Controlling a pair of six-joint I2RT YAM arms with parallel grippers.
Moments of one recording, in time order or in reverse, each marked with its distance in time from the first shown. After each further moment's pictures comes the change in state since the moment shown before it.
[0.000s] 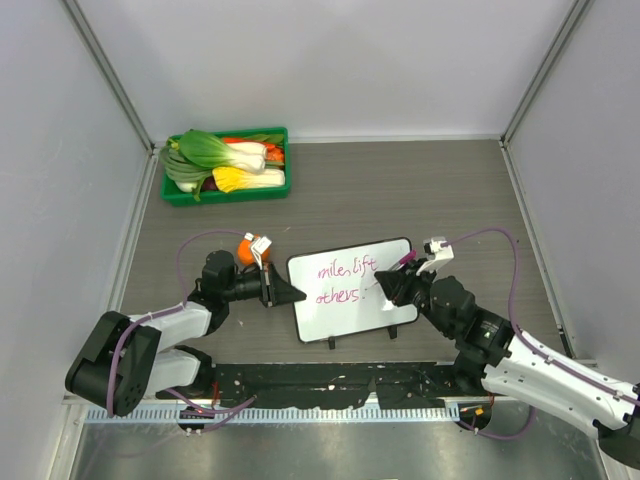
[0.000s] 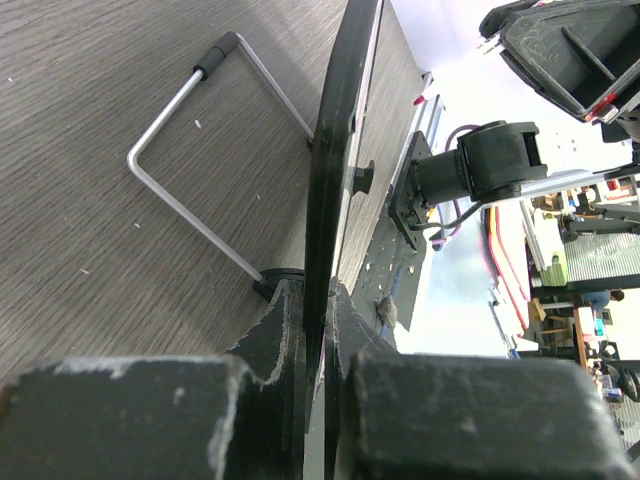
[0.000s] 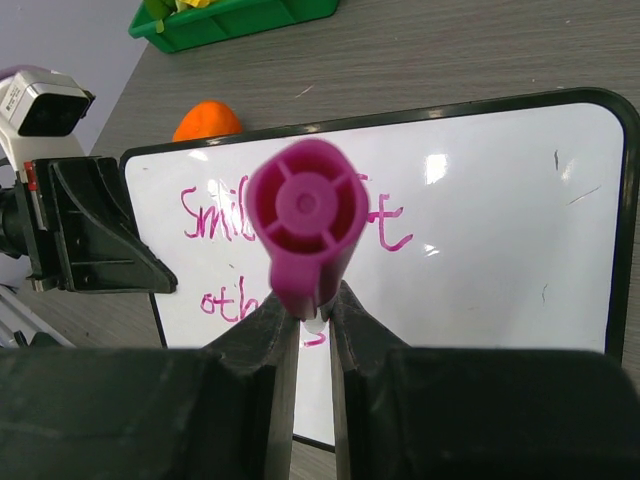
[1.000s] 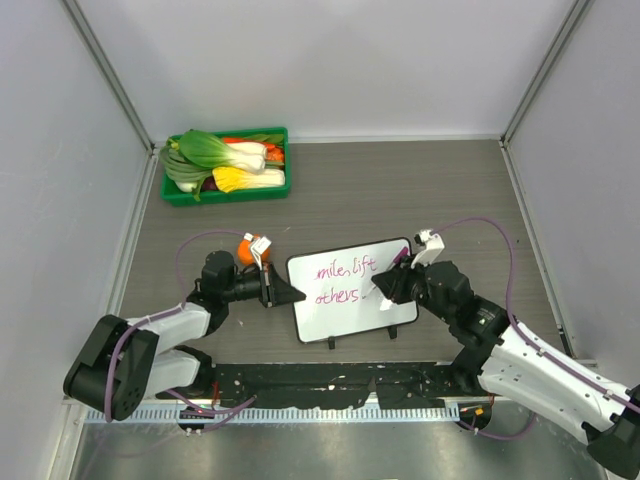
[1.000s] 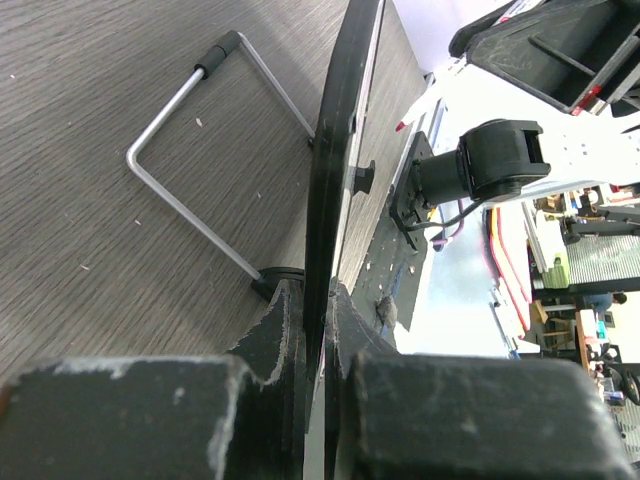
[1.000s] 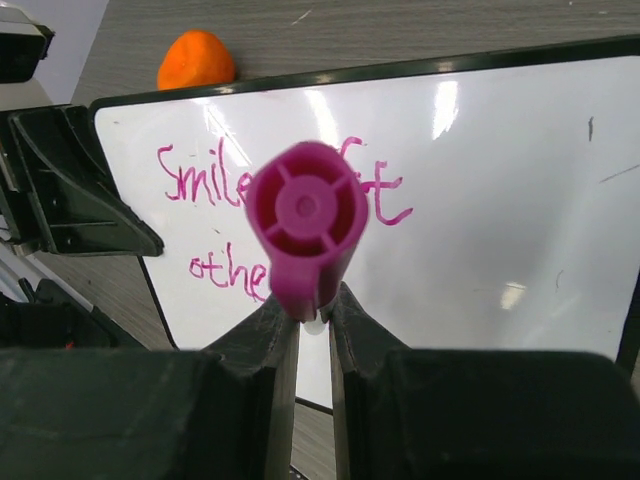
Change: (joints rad) left arm -0.001 -0.020 0.000 -0.026 -0.008 0.003; right arm -0.140 0.104 0.066 -0.077 -0.249 -0.002
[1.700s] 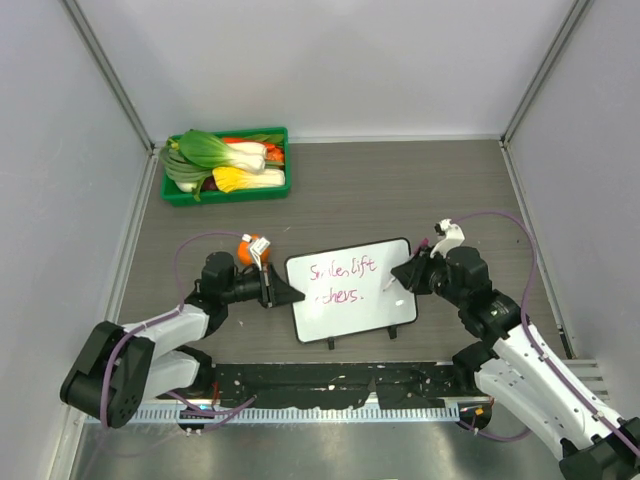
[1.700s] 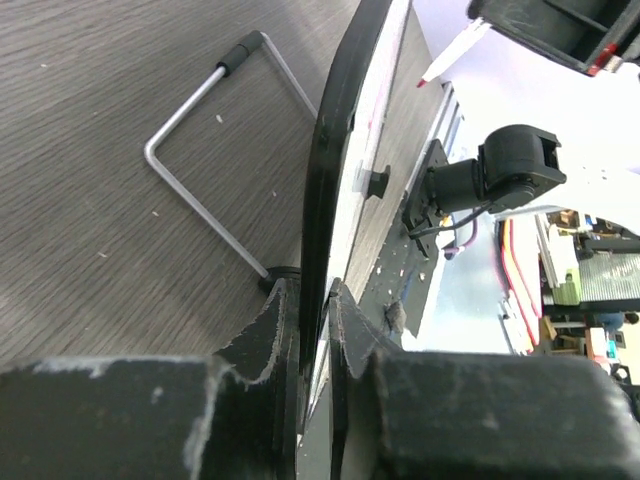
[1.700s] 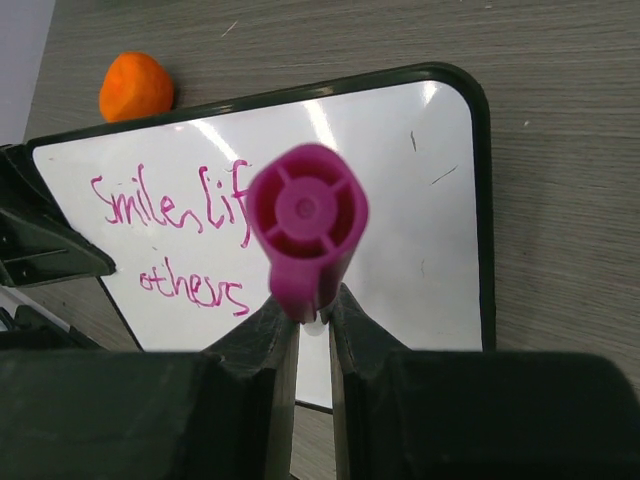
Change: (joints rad) left arm -0.006 -0.042 0.000 -0.062 -0.044 0.002; right arm -0.305 -0.015 0.051 -0.167 -0.212 -0.066
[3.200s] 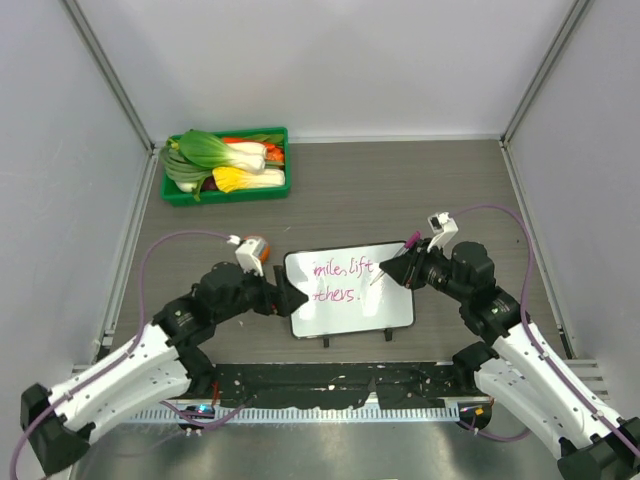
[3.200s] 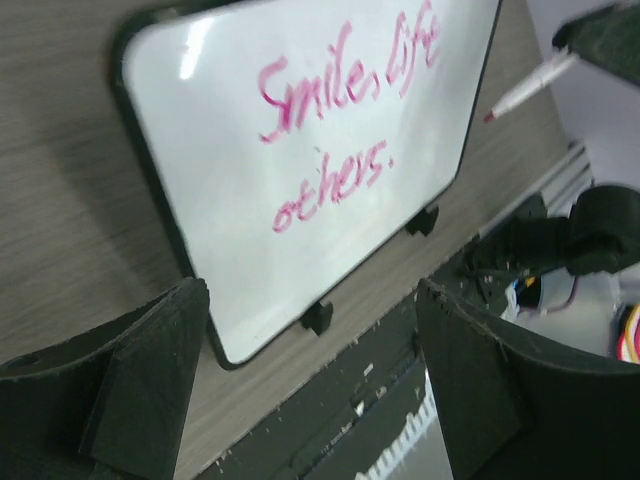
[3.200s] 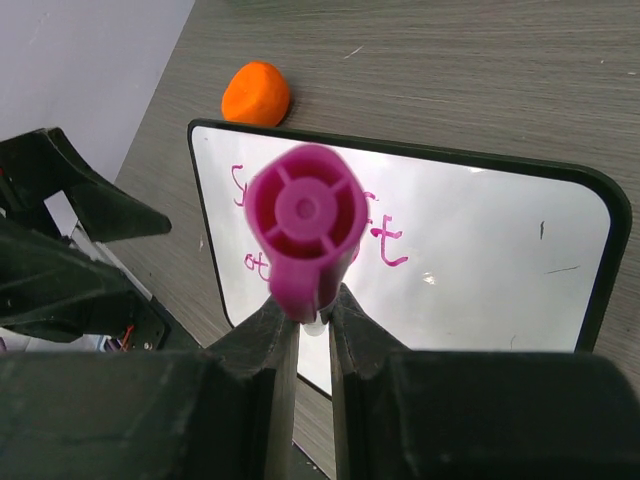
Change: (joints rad) left arm -0.348 -0.523 0.260 -0.848 -0.711 0.001; right arm -0.026 0.011 0.023 0.142 -0.214 -0.003
